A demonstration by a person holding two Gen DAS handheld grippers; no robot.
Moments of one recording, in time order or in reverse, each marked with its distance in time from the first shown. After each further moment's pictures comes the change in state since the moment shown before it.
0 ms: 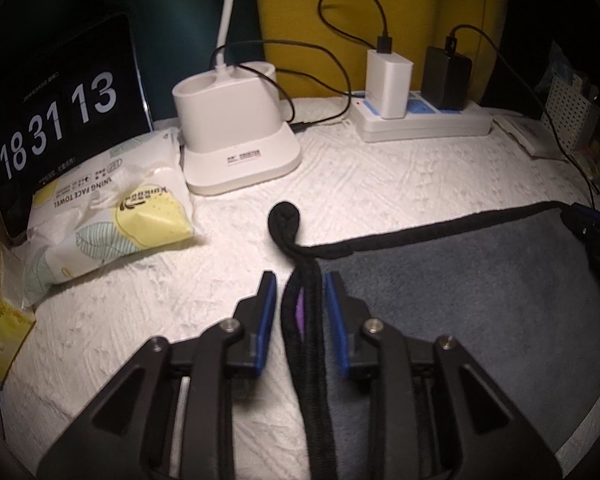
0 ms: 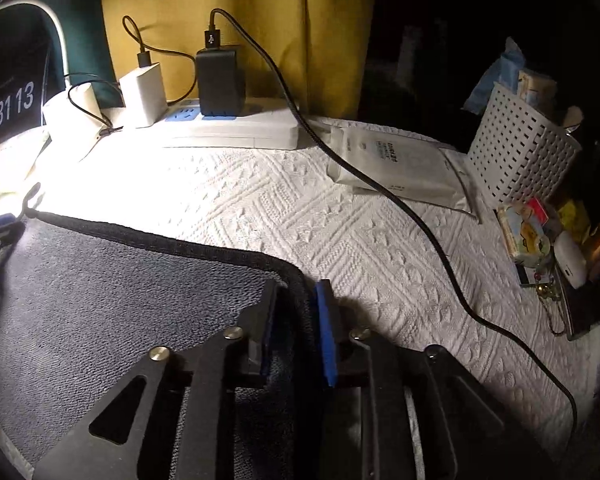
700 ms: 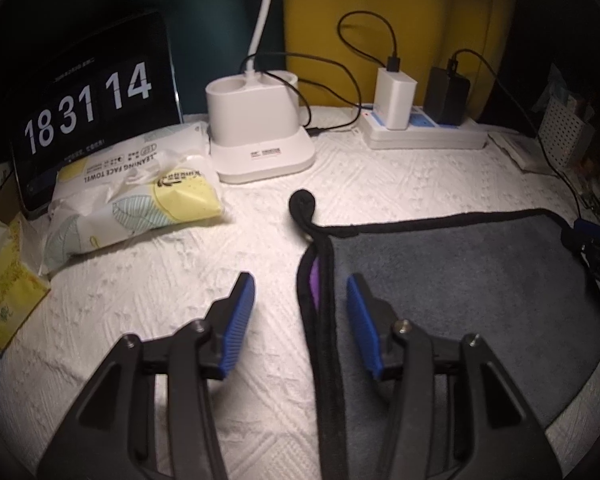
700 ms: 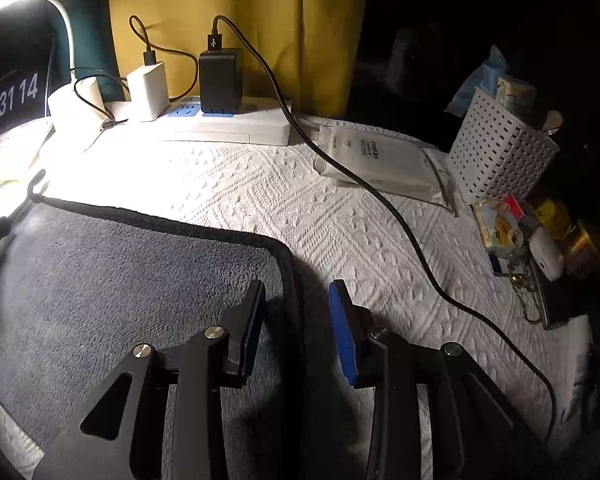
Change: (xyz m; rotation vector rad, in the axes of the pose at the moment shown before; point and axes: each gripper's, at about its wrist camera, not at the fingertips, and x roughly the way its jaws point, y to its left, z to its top) left arm -0.039 0.012 -0.022 -0.068 -0.030 -0.009; right arm -0.030 0.001 -0.011 -0.023 0.009 -0.034
